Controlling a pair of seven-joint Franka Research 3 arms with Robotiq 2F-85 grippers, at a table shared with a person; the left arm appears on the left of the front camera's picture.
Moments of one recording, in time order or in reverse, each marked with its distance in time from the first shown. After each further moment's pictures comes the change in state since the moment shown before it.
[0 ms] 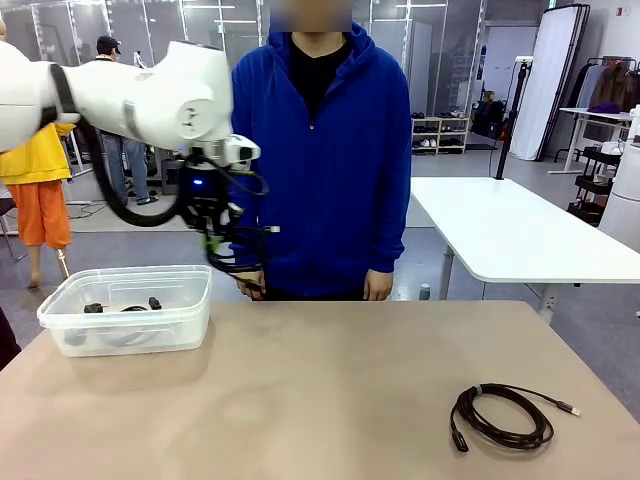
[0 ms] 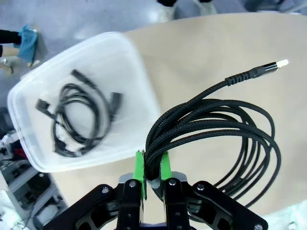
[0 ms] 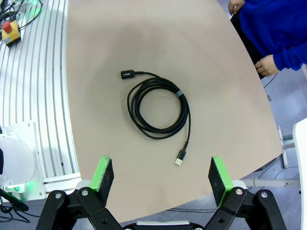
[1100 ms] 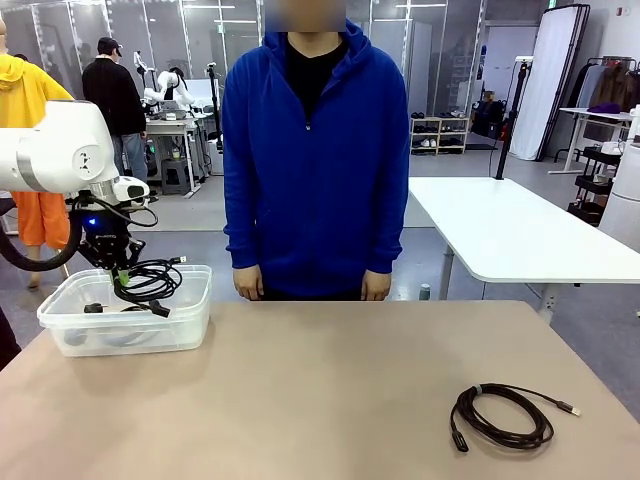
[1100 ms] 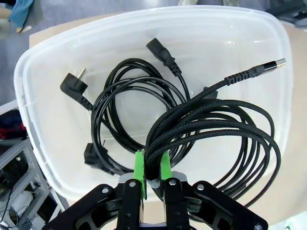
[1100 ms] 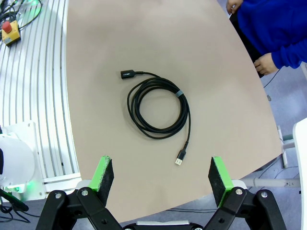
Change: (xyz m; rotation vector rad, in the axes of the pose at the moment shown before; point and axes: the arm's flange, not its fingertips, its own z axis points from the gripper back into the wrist) left arm -0.026 0.176 -0.118 -0.104 0.089 0.180; right arm 0.000 0.000 0.000 0.000 -0.001 -0.001
